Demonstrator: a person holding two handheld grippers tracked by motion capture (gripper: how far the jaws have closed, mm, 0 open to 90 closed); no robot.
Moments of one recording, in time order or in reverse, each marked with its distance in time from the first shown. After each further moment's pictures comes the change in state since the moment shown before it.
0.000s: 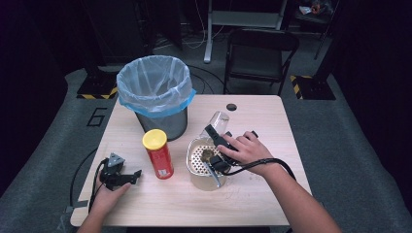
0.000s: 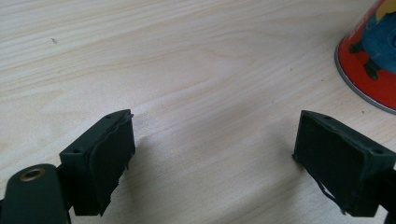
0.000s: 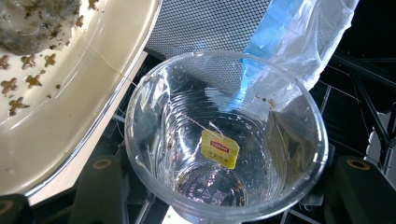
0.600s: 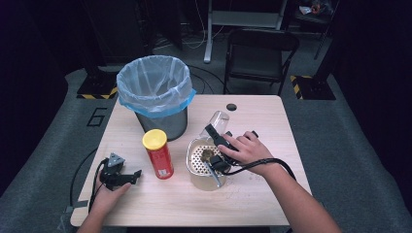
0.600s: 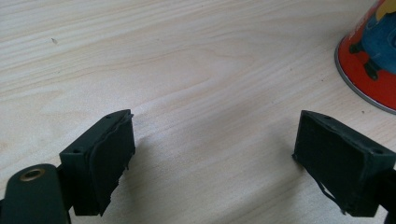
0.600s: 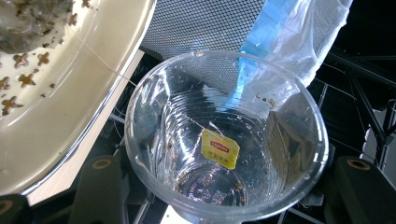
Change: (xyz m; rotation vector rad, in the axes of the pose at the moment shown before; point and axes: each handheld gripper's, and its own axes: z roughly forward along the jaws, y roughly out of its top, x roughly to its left) left arm 0.000 0.000 0.000 0.000 0.000 0.000; right arm 0.001 -0.001 0.000 0.006 -0.024 0.032
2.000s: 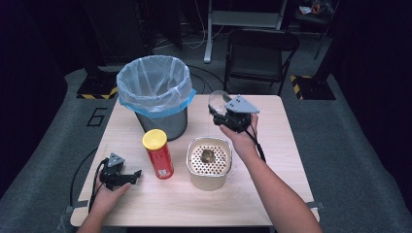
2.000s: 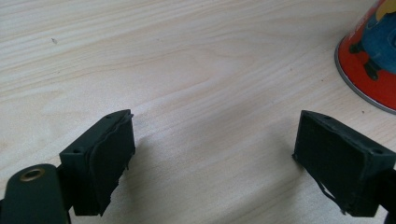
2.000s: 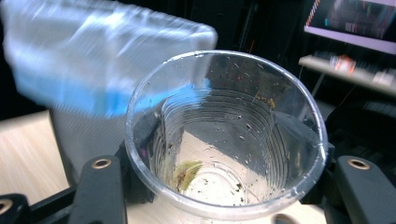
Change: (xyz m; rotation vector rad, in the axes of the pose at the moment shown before) left arm 0.000 0.000 0.000 0.000 0.000 0.000; right arm -0.034 -0.085 0.053 -0.062 0.129 1.794
